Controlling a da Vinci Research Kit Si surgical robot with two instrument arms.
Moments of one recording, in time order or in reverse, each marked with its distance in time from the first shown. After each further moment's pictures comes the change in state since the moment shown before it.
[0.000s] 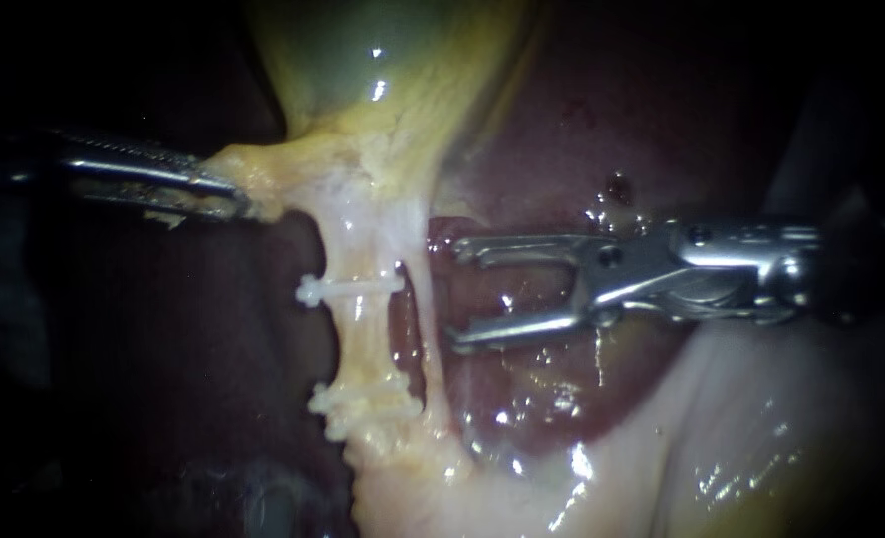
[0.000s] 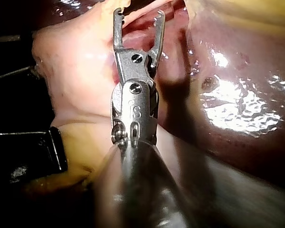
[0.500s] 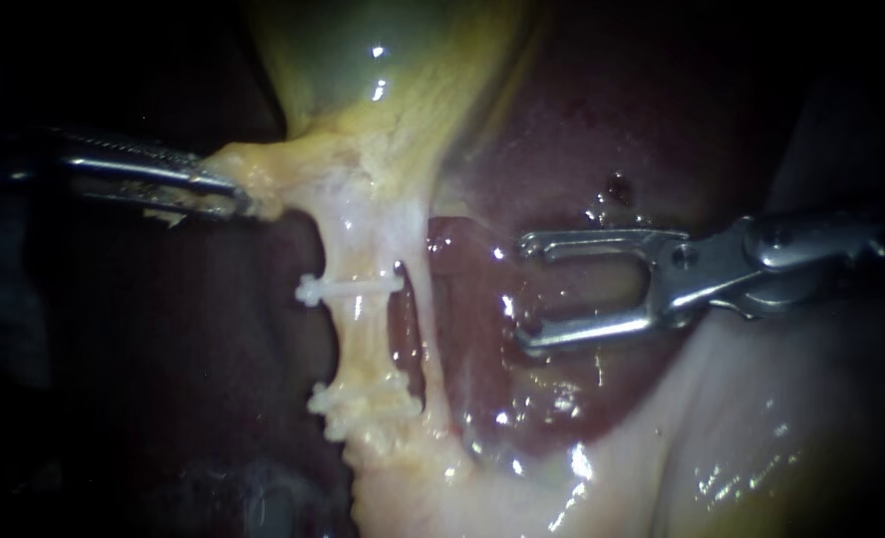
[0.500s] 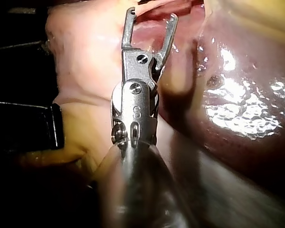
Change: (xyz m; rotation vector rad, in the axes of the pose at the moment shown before) right arm 0.000 -0.001 -0.002 0.006 -0.021 -0.063; left arm 0.000 -0.001 0.000 -0.001 0.000 0.002
